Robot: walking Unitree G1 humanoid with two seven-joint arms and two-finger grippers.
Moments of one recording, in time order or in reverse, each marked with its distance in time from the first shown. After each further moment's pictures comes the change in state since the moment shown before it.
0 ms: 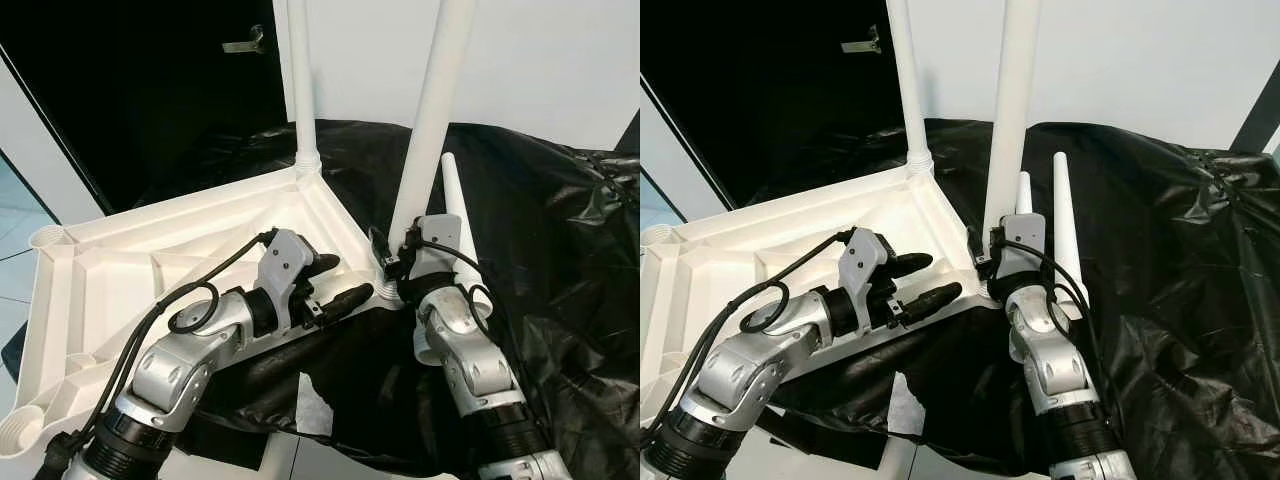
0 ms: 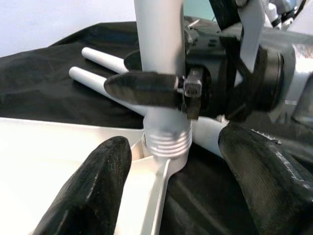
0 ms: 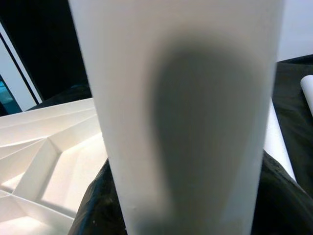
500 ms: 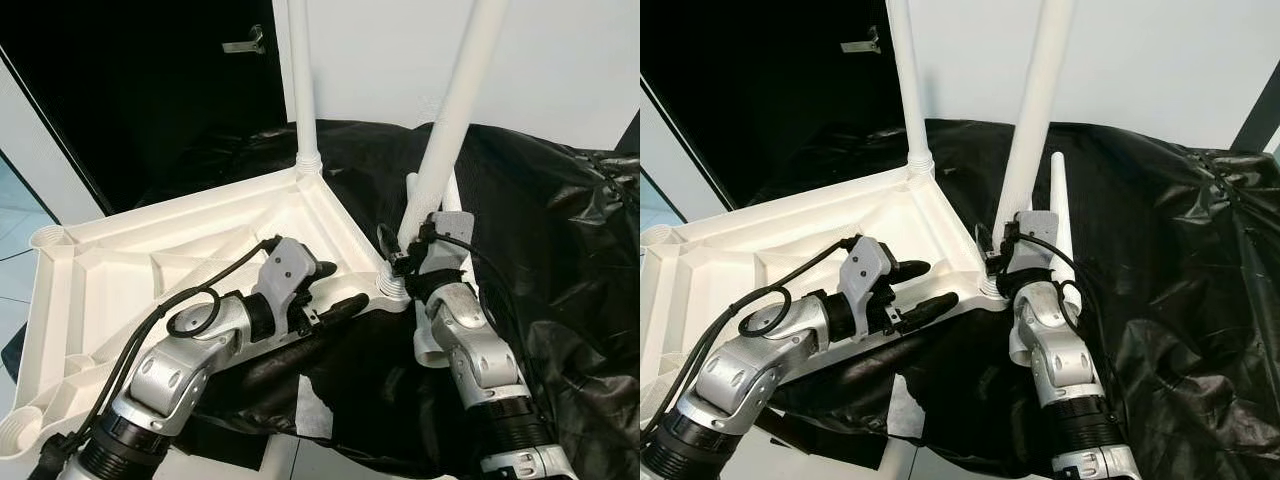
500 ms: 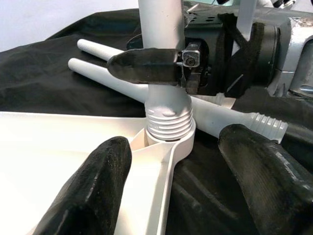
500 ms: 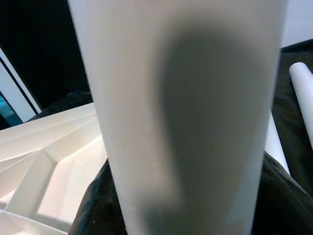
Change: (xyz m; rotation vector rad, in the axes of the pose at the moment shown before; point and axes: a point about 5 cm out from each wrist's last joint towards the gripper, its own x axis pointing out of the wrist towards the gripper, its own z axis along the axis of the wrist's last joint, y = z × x) left arm -0.002 0.001 -0.003 0.041 0.039 0.005; right arm -0.002 -0.009 -0.007 0.073 0.019 -0.032
